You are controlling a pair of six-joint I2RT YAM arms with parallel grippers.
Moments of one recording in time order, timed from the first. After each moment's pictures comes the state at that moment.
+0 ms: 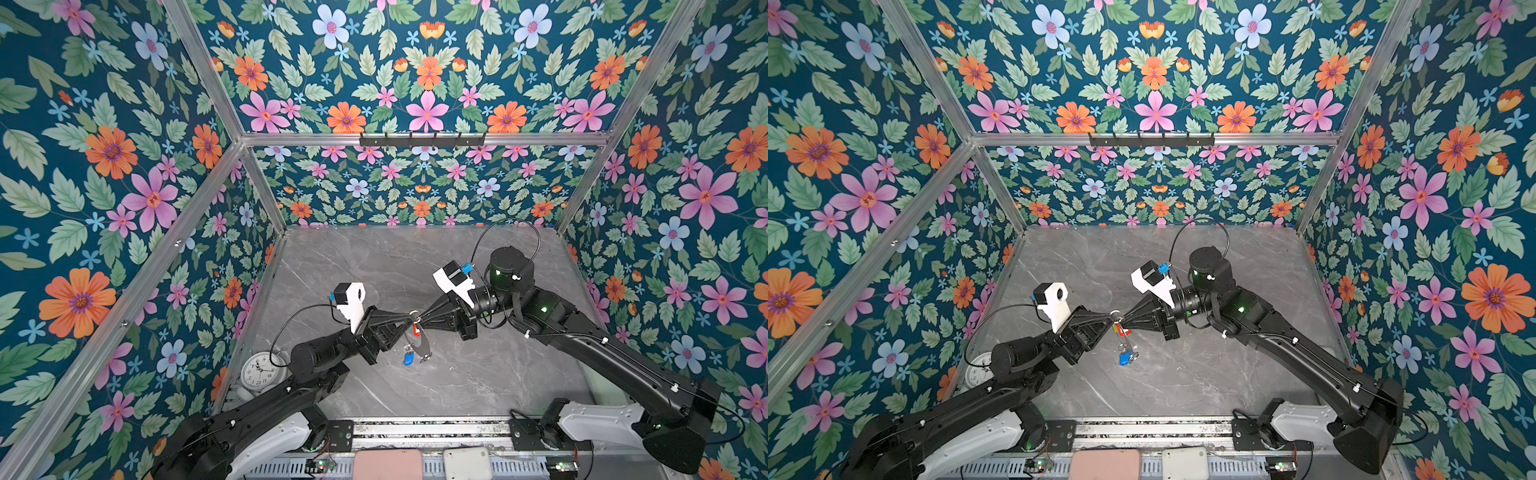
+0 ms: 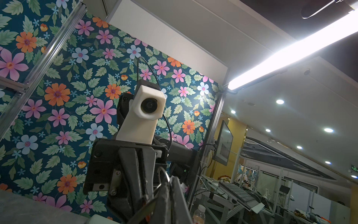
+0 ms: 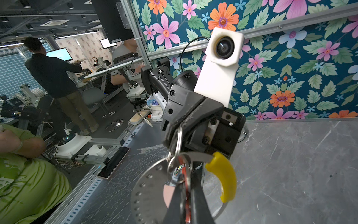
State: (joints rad) left arm -0.81 0.92 0.42 1.35 0.57 -1.02; right arm 0.78 1.22 1.20 -0.16 -1.05 0.04
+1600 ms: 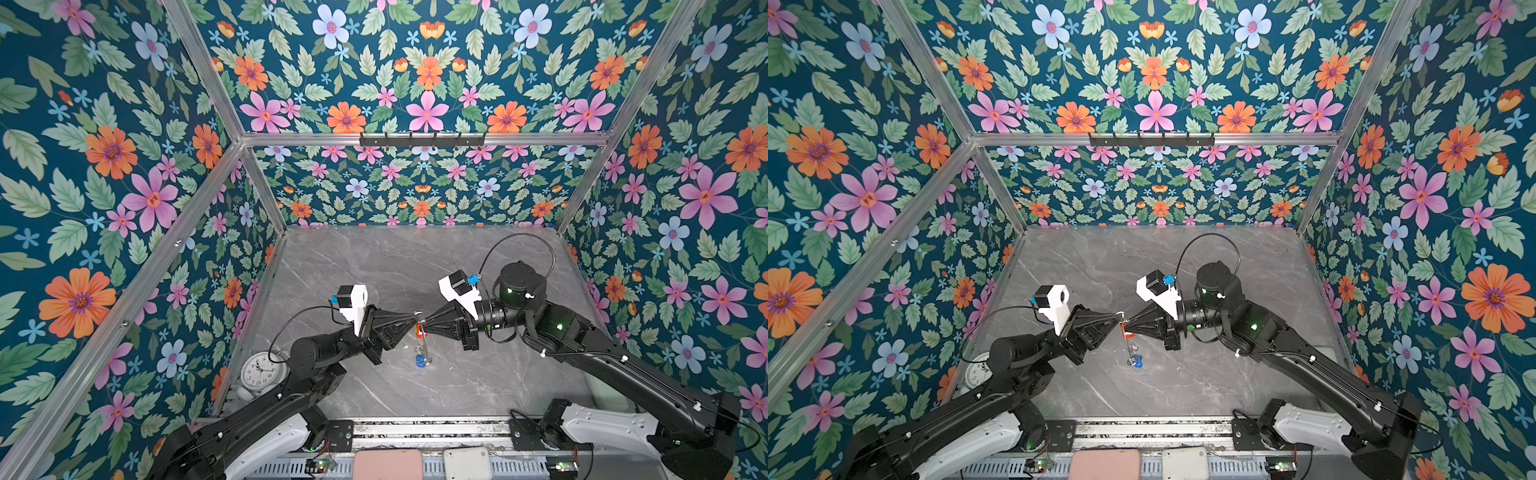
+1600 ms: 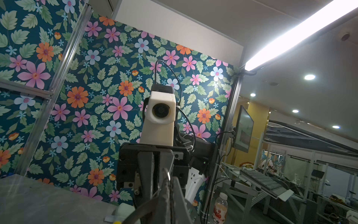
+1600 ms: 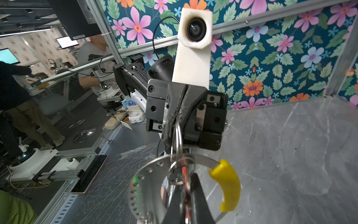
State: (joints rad) left arm -0.82 0.85 0.46 1.08 0.58 -0.78; right arm 0.85 1.09 1.11 -0.23 -0.77 0.07
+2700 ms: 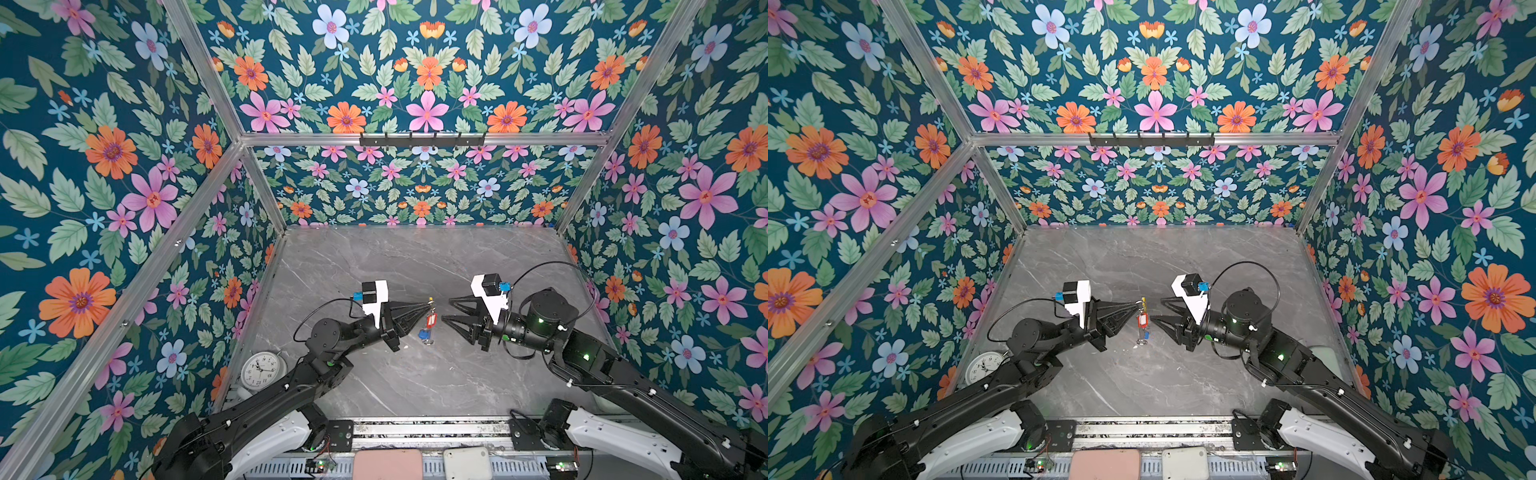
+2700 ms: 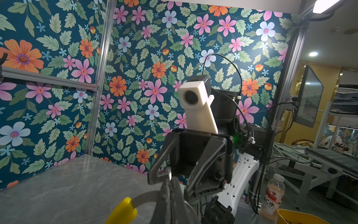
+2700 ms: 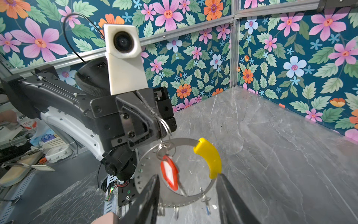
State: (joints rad) left arm -0.82 0.93 0.51 0.88 0.50 -0.46; right arm 0.84 0.86 0.89 -0.16 -0.33 0.13
